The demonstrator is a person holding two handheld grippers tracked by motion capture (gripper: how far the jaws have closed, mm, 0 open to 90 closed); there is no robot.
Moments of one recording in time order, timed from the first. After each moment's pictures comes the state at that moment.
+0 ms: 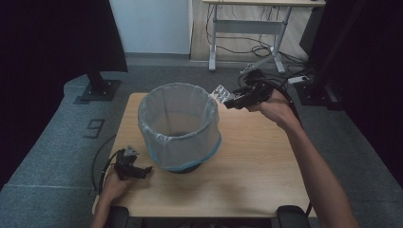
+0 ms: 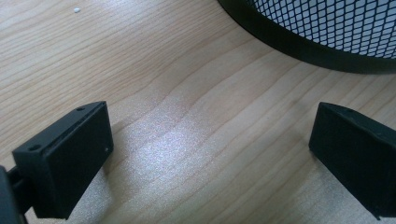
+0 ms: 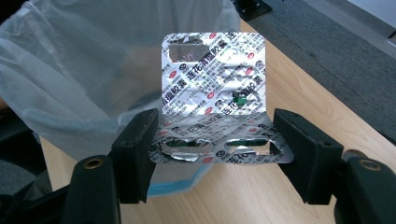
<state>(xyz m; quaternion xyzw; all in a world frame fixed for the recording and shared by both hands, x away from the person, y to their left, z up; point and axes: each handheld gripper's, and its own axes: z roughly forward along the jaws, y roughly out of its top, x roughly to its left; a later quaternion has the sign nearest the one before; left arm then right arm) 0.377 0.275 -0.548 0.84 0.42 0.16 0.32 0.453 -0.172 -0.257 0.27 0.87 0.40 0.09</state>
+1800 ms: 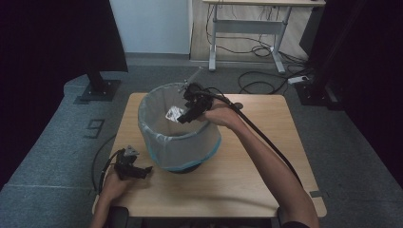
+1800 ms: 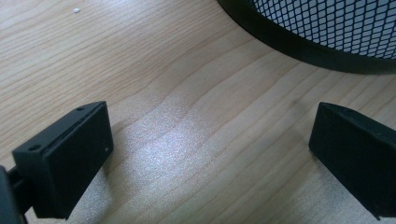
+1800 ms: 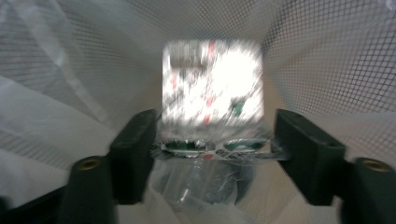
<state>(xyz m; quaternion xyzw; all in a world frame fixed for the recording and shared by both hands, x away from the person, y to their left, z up) 0.378 0.275 -0.548 0.84 0.42 0.16 0.32 0.464 -0.022 -0.301 0.16 0.93 0.32 0.07</state>
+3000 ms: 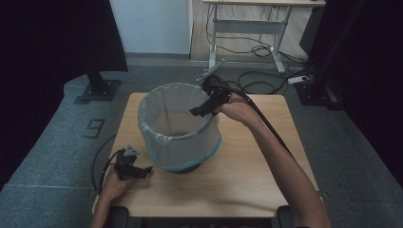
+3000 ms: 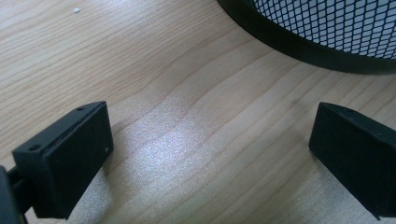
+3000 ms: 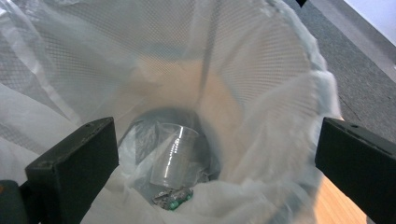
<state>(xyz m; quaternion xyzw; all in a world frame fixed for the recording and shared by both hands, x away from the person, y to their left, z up) 0.378 0.275 -0.548 0.84 0.42 0.16 0.32 0.465 -0.071 -0.278 0.21 0.90 0.36 0.12</state>
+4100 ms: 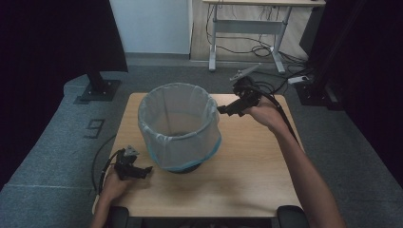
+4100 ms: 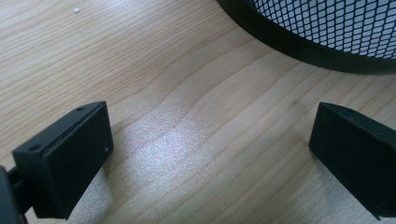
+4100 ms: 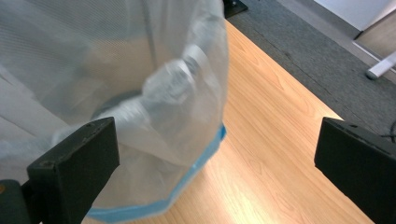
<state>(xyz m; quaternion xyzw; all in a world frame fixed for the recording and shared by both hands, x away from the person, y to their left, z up) 0.378 0.275 -0.548 0.84 0.42 0.16 0.32 0.463 -0.154 -0.289 0.29 0.87 0.37 0.14</state>
